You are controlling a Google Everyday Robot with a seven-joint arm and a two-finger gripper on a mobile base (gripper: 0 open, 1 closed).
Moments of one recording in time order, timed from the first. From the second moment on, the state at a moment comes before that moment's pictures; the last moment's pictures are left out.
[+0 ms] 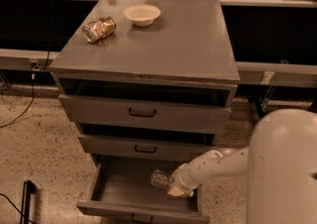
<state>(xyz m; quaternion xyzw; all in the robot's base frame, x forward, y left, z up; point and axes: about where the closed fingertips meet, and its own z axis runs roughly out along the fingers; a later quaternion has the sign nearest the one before) 0.505 -0.063 0.341 -0.60 0.77 0.10 0.19</state>
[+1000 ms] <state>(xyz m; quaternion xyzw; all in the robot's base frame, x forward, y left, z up) 0.501 -0.039 0.293 -0.61 0.75 0.13 0.22</state>
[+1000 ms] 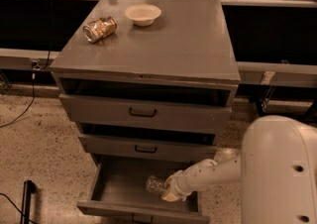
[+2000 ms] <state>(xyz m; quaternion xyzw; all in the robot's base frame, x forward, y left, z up) 0.516 -0.023 0.251 -0.61 0.72 0.21 0.26</state>
